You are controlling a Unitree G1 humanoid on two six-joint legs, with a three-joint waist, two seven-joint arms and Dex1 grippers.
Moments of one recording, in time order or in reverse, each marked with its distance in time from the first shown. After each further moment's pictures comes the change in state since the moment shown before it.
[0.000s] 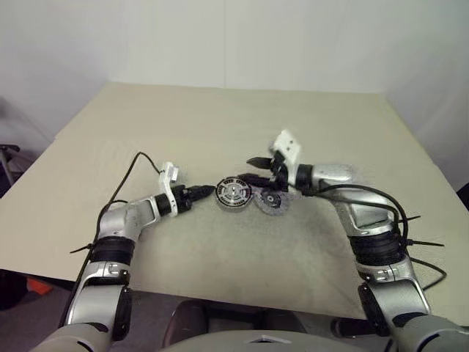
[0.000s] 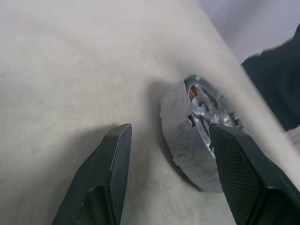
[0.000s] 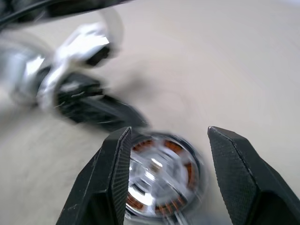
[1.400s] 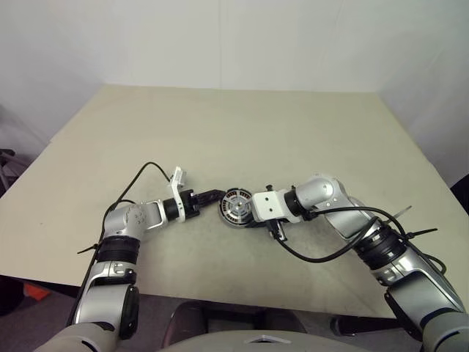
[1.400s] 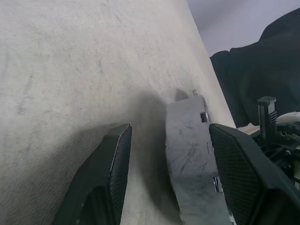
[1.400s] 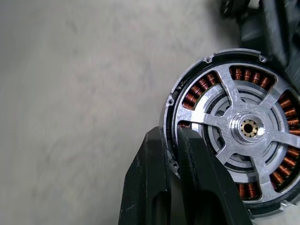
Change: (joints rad) left arm -0.007 -0.054 0.078 -0.023 -0.125 0.306 0.051; right arm -0.069 -0.203 0.536 0.223 -0.347 -0.823 0.443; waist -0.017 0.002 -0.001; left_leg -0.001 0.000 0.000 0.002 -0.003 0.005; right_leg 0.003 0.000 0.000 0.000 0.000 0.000
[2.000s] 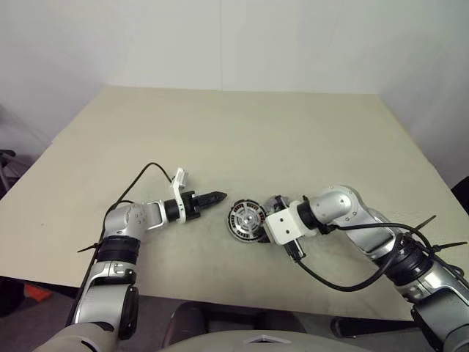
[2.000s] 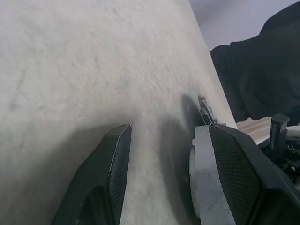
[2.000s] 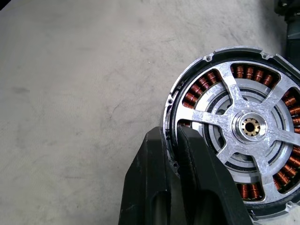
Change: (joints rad) left arm -0.001 0.004 -0.016 -0.007 0.001 0.025 0.001; right arm 0.110 -0.160 0.002 -0.135 -0.033 -0.154 0.018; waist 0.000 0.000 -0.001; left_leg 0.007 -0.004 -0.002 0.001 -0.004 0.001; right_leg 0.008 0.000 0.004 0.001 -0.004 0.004
